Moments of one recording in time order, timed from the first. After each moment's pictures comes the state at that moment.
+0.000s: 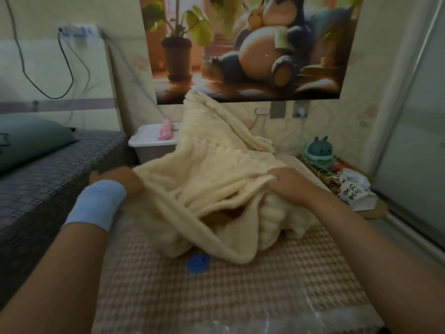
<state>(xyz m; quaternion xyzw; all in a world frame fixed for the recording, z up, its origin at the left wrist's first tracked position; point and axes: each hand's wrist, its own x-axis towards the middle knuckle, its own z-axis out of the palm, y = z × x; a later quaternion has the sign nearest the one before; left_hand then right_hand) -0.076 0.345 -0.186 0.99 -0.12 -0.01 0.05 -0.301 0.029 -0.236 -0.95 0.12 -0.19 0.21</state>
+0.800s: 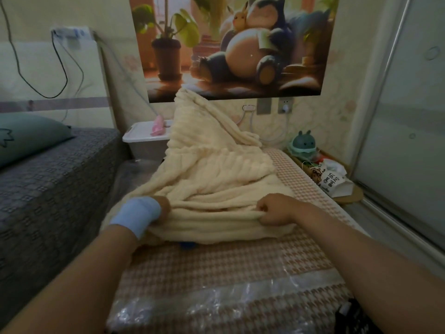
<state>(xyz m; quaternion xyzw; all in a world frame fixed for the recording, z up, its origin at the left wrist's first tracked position) -0.173 0.317 -0.244 0.90 -0.32 -0.13 -0.25 -0.368 0.068 -0.274 -0.97 0.18 0.06 0.14</state>
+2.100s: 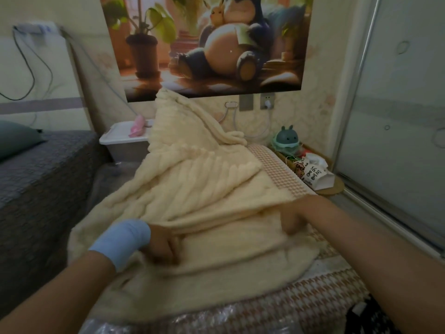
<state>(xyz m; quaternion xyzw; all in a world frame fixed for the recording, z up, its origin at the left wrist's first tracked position) -0.231 0.319 -0.263 0.84 -0.41 -0.34 -0.10 -0.421 0.048 -0.266 -0.90 0.26 0.36 0.00</state>
